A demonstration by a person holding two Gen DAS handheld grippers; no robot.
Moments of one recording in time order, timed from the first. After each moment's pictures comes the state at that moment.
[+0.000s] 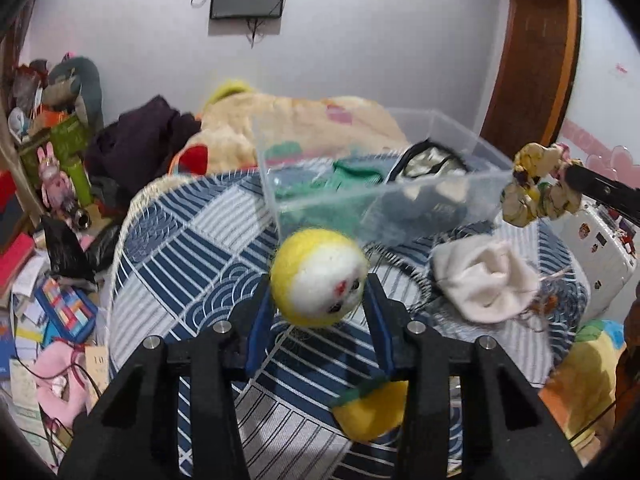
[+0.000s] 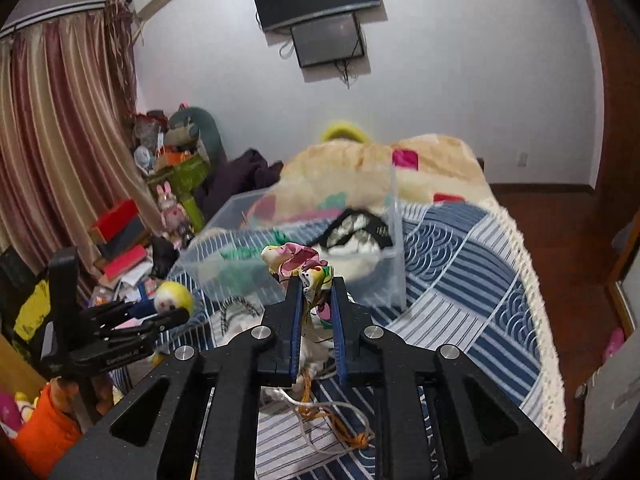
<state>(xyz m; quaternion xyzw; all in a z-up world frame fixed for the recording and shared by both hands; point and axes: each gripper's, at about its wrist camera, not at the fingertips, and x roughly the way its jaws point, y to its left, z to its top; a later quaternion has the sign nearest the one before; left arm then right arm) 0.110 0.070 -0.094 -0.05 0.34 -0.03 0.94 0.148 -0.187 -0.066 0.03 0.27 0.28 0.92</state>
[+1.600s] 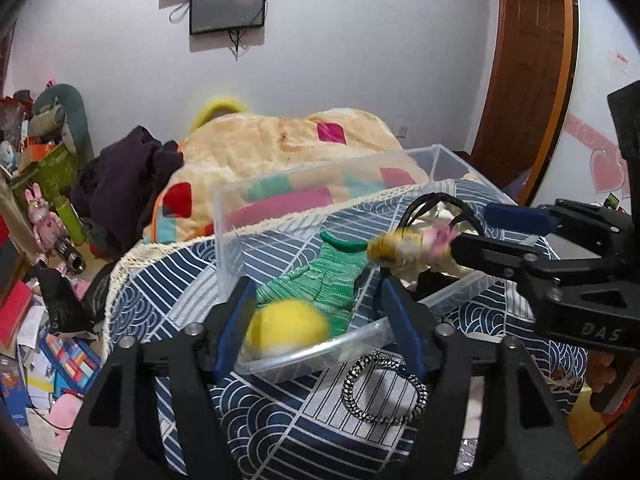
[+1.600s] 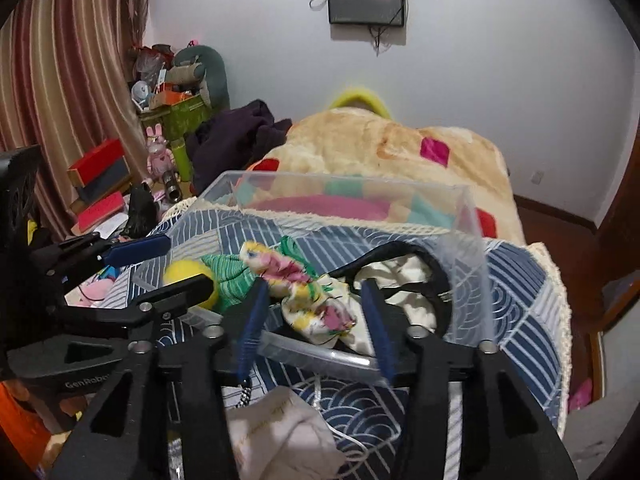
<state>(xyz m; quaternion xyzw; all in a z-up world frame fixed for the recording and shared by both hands) 0.191 0.057 -0.063 -0.01 0.33 -0.03 0.94 0.221 -0.104 -0.077 -0.09 0.32 0.29 0.90</state>
